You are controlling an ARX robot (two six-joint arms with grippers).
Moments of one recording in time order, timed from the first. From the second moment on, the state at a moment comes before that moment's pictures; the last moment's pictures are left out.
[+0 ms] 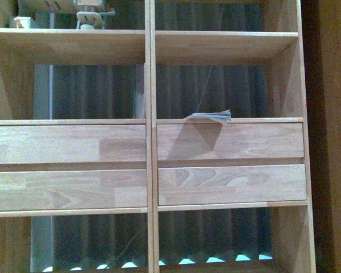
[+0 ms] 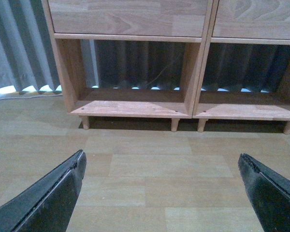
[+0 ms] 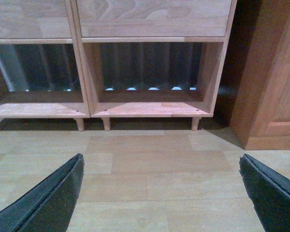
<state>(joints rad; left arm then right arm) 0.00 0.00 0.01 0.00 0.00 0.00 0.00 0.00 0.01 0.00 0.00 0.00</state>
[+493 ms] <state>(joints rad) 0.00 0.00 0.01 0.00 0.00 0.00 0.00 0.00 0.01 0.00 0.00 0.00</state>
